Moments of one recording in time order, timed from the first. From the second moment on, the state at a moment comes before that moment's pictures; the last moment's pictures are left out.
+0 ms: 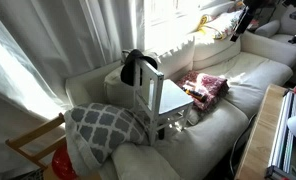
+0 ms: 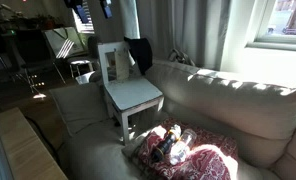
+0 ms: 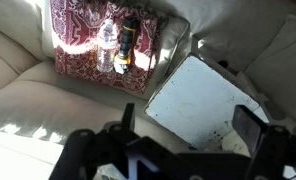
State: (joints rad) arm -0.03 -0.65 -0.11 -2.76 -0.14 2.32 -0.28
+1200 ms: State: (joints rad) arm 0.59 -0.01 -0.37 -2.37 0.43 2.69 -1.00
